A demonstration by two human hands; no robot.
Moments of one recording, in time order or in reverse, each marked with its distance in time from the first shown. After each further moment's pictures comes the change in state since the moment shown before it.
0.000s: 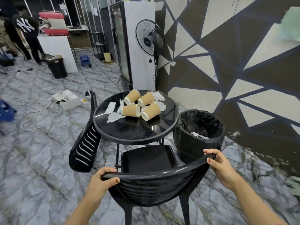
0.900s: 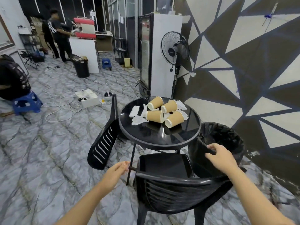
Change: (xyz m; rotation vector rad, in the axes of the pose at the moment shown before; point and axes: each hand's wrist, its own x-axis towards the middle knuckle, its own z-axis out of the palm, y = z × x) left_hand 0.005 0.042 -0.066 0.388 -0.113 -0.129; right_hand 0.028 -0.058 0.121 -1.195 0.105 0.050
